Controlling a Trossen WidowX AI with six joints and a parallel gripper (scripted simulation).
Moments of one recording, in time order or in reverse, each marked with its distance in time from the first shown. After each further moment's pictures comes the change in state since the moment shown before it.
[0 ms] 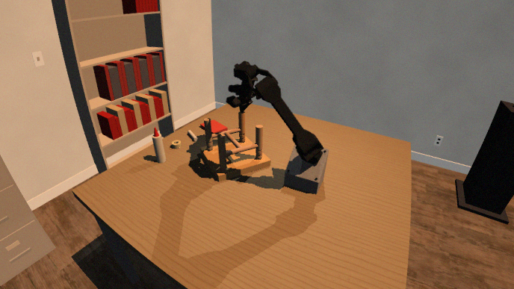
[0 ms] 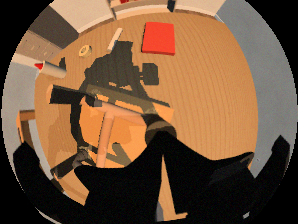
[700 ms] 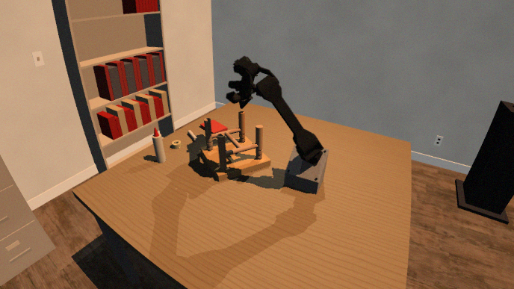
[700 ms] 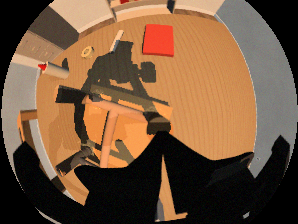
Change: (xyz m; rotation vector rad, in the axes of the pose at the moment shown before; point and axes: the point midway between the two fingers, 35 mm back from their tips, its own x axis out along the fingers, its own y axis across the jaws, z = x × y) arm -0.020 0.001 0.004 0.004 0.010 0.001
